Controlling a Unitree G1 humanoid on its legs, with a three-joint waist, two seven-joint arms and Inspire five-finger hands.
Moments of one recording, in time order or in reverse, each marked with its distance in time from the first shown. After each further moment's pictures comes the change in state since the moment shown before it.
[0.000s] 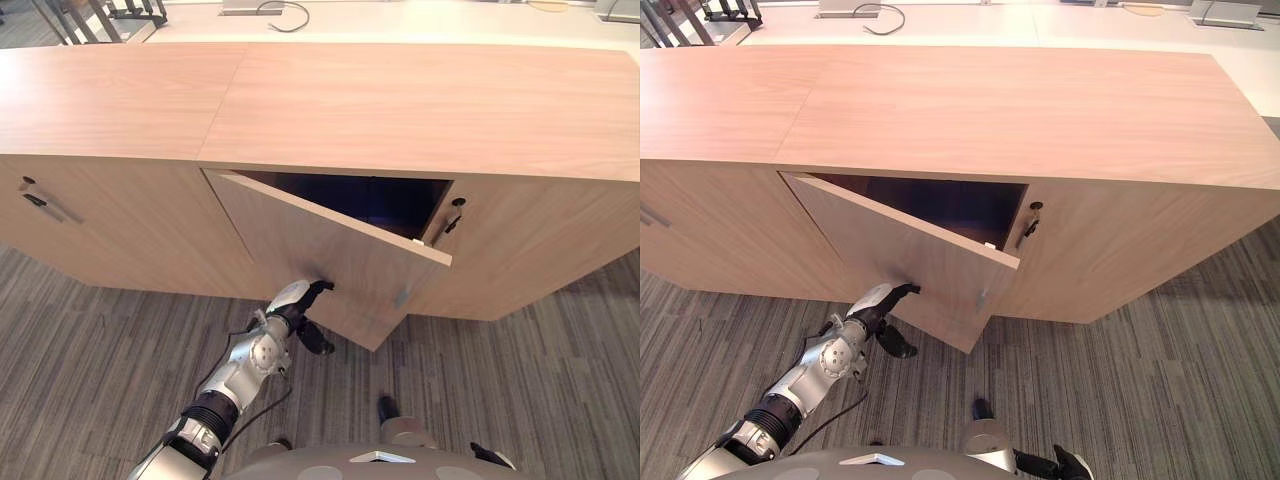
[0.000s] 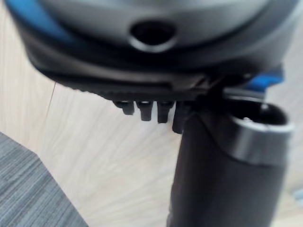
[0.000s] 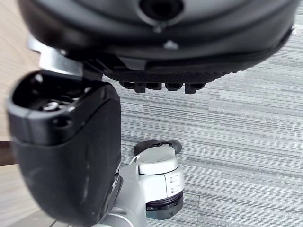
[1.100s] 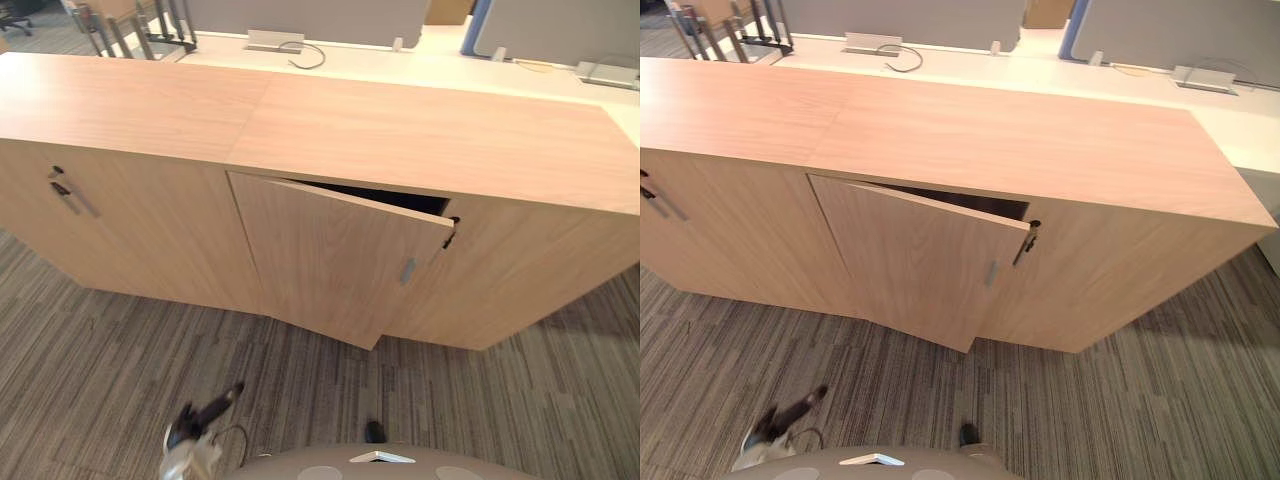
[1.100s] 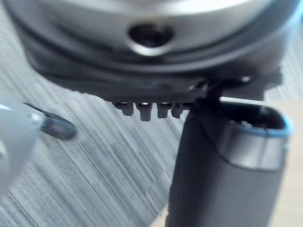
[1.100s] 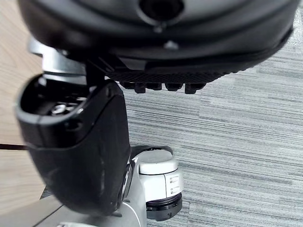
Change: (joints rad) left arm 0.400 -0.118 0.791 0.497 -1.046 -0.020 0.088; right arm 0.016 0.039 0.061 0.117 0.091 0.032 -0.089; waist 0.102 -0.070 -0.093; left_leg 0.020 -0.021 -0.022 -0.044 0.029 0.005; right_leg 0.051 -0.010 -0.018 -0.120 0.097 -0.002
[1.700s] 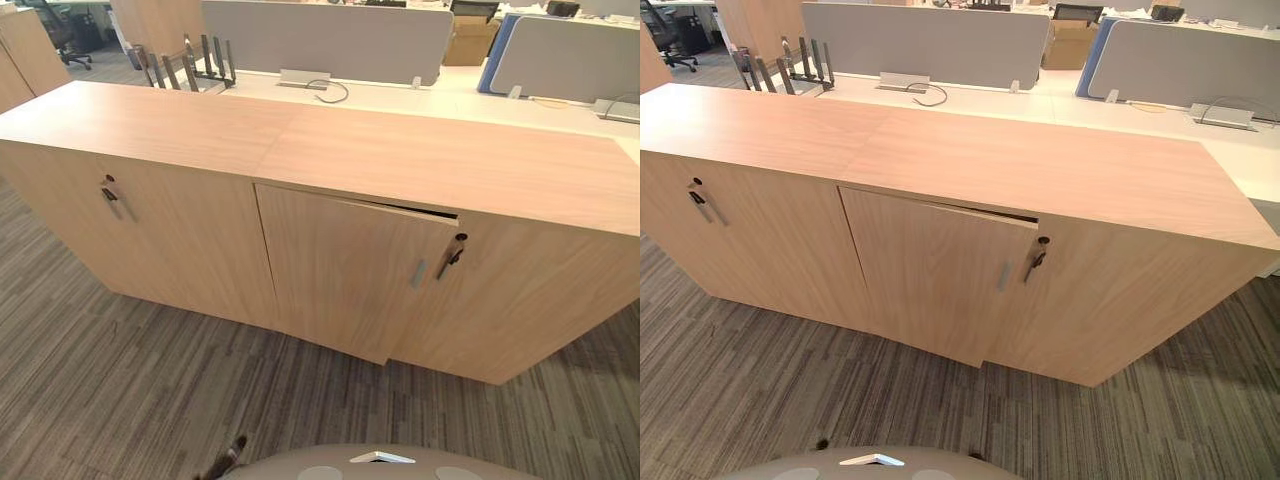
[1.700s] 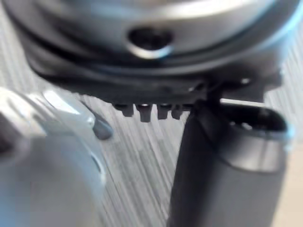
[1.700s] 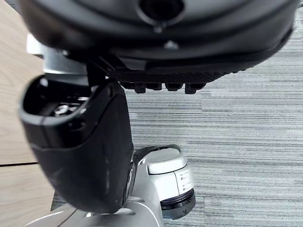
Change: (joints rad) left arm -0.001 -0.052 -0.055 0.025 0.006 -0.002 -0.057; right arm 0.019 0.027 -0.040 0.034 0.106 0.000 -0.035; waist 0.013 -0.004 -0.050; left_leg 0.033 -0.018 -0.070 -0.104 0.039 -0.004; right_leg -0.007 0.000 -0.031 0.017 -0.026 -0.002
